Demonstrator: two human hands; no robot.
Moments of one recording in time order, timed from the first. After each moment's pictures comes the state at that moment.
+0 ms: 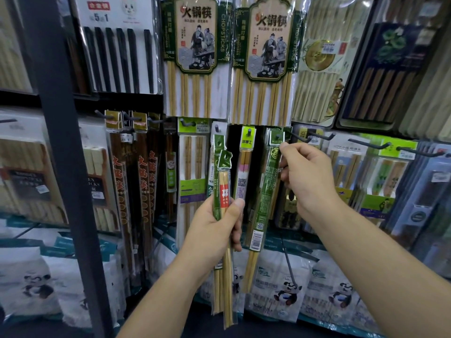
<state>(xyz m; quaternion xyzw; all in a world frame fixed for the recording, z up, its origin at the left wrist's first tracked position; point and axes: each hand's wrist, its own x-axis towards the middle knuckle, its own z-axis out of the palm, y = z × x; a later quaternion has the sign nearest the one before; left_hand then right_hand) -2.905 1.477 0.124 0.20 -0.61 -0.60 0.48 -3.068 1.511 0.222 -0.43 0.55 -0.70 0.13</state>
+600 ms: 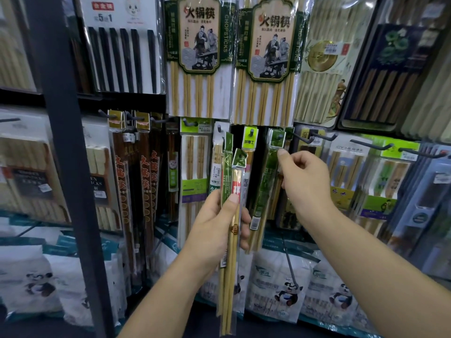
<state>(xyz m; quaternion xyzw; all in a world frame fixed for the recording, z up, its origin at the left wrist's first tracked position) -2.904 1.482 0.130 0.16 -0.57 -0.64 0.48 -3.074 1.503 0.204 -0.43 0.61 -0.66 0.04</state>
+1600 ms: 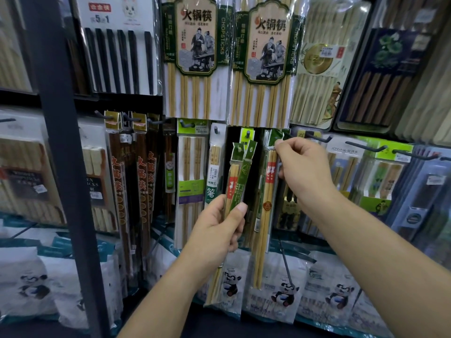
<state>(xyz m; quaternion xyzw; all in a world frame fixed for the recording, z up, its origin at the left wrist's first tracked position) -2.908 1.479 0.123 0.19 -0.61 -0.63 0.45 -3.072 1.506 0.232 -0.47 0.59 -0.65 0.05</state>
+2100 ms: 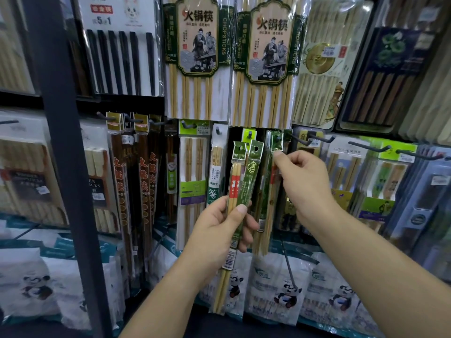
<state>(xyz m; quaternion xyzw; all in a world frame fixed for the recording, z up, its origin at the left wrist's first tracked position) -2.906 1.483 0.127 0.16 -0.62 -0.61 0.47 -3.068 1.508 0.213 -0.44 0.60 -0.66 0.08</state>
